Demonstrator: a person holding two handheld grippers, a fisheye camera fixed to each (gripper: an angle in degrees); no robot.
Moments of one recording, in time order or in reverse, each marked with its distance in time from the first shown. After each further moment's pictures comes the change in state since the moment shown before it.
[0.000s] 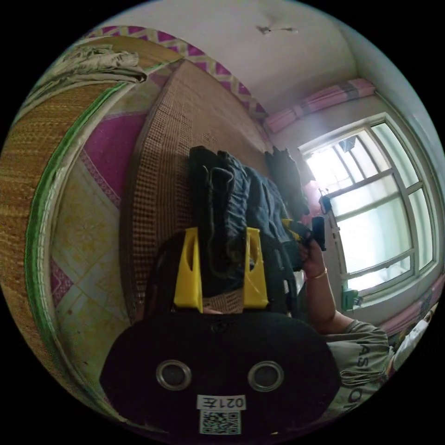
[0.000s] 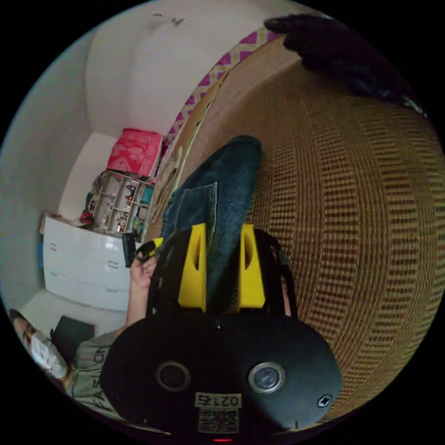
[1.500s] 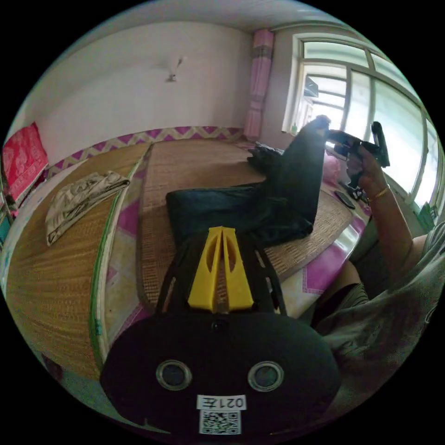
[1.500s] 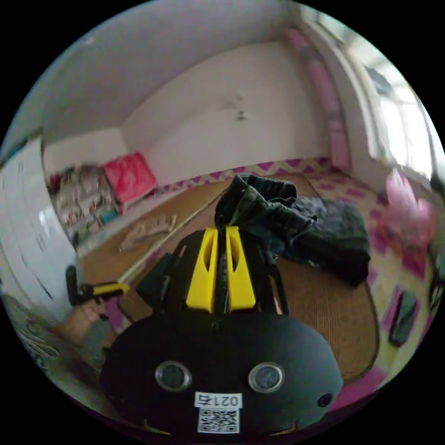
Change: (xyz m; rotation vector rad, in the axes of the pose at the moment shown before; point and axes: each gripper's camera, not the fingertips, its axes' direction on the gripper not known) left arm 0.329 0.158 0.040 0.266 -0.441 0.545; right arm -0.198 0.191 -0.309 0.601 0.392 -0.424
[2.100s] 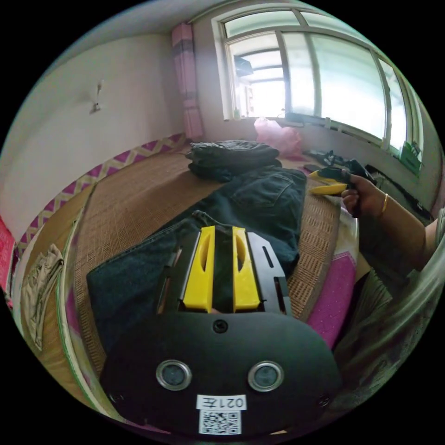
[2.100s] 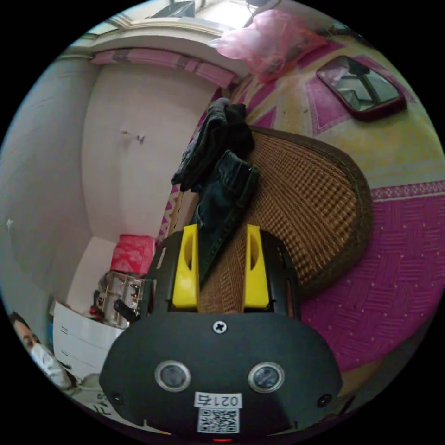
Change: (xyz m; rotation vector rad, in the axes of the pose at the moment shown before) left arm 0.146 -0.114 0.116 0.011 0.138 0.354; right arm 0.312 0.212 -0.096 -0.070 -0.130 0.825
